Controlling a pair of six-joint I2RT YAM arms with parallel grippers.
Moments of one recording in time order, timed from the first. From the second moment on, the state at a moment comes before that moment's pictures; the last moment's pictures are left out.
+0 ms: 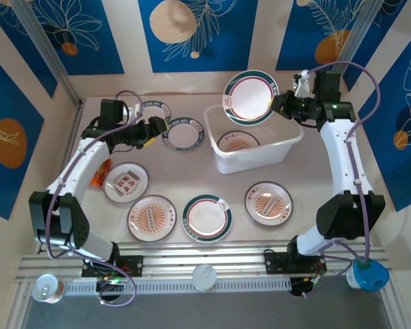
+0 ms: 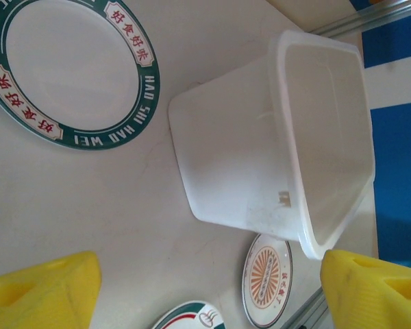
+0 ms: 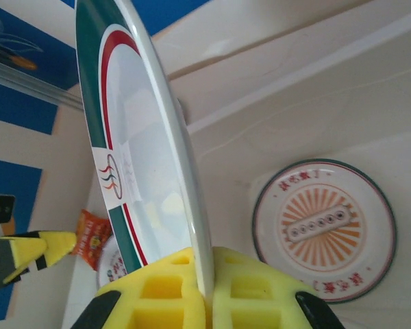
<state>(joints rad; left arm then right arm) -0.14 1.52 1.29 -0.54 0.66 -0.58 -0.04 1.55 1.65 -0.83 -0.63 0.38</state>
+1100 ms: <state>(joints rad) -0.20 1.67 1.37 -0.52 0.67 -0.57 0.02 2.01 1.70 -0.93 -0.68 0.13</state>
